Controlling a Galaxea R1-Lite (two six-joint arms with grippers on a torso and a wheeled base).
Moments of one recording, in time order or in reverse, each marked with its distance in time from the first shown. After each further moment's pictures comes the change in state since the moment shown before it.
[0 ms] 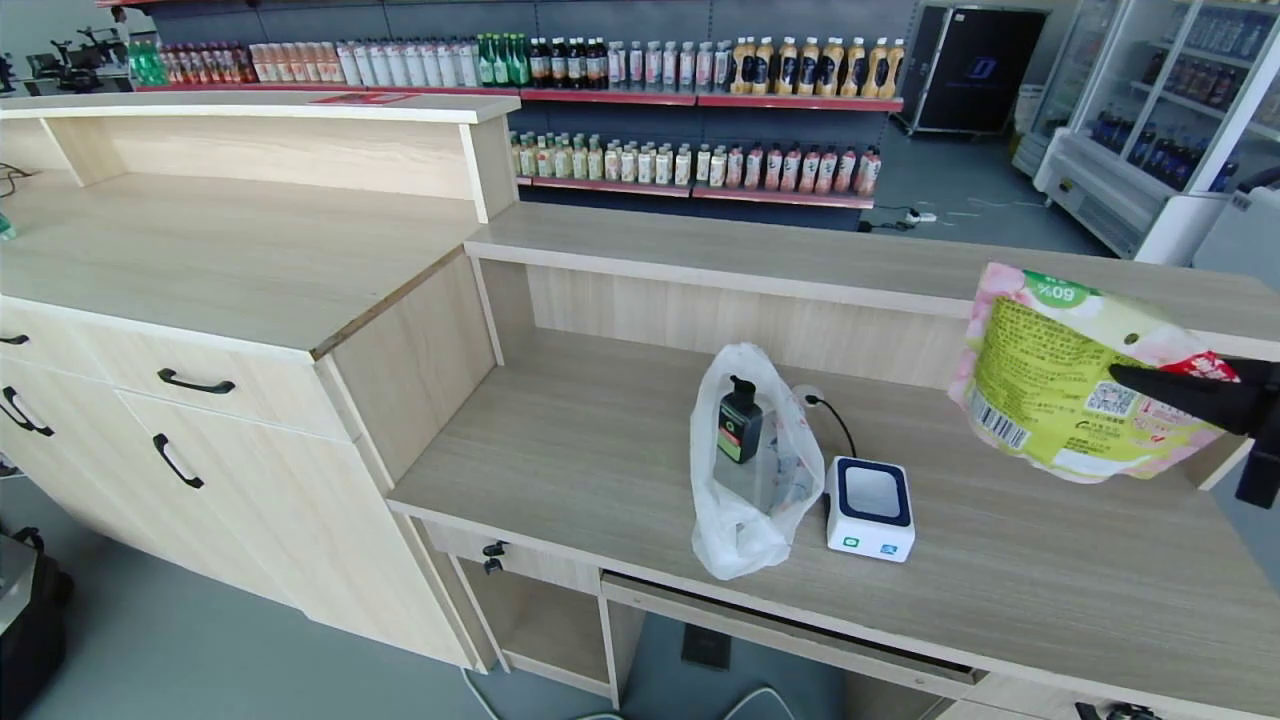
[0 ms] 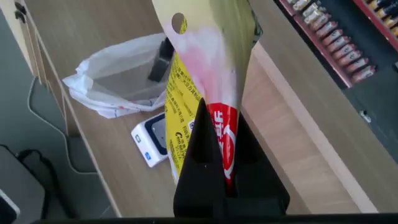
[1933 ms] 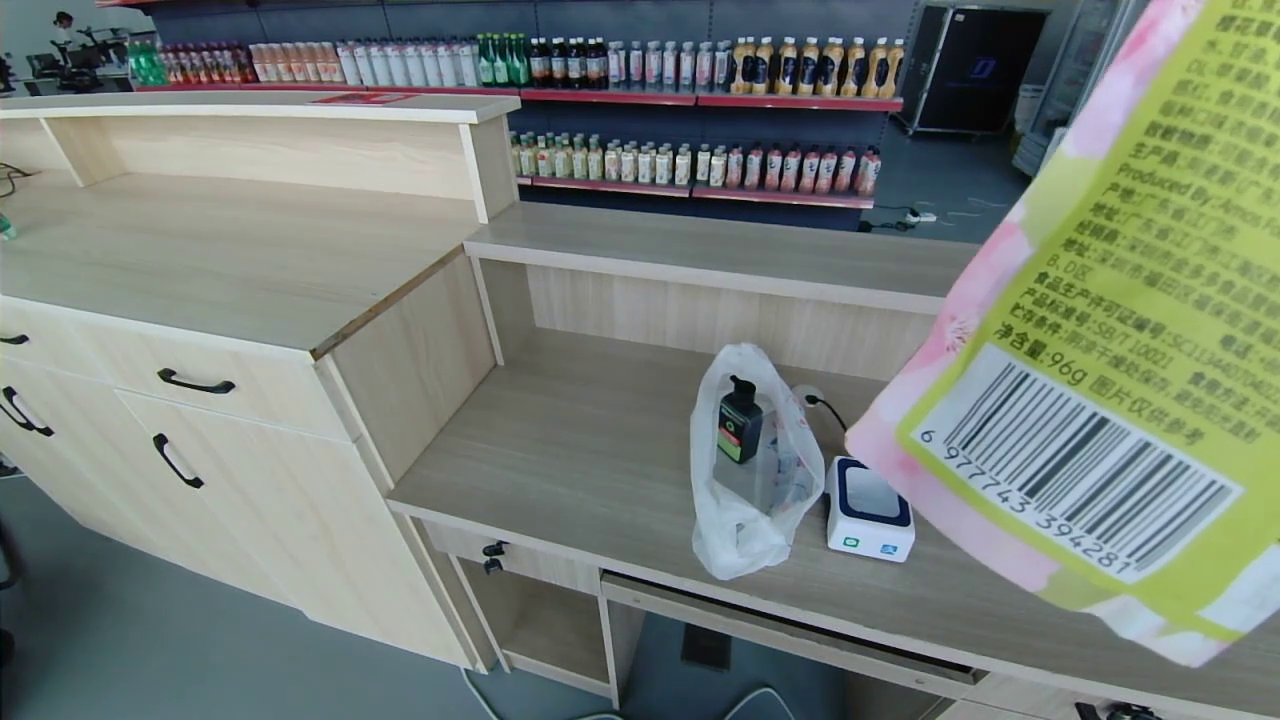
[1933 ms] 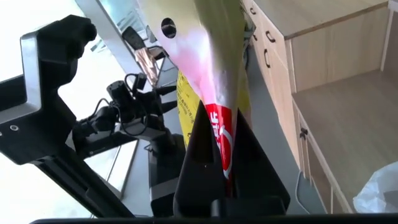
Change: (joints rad) left arm 0.000 0.000 0.000 0.000 0.000 0.000; right arm 0.355 -0.222 -0.204 0.018 0.464 1.144
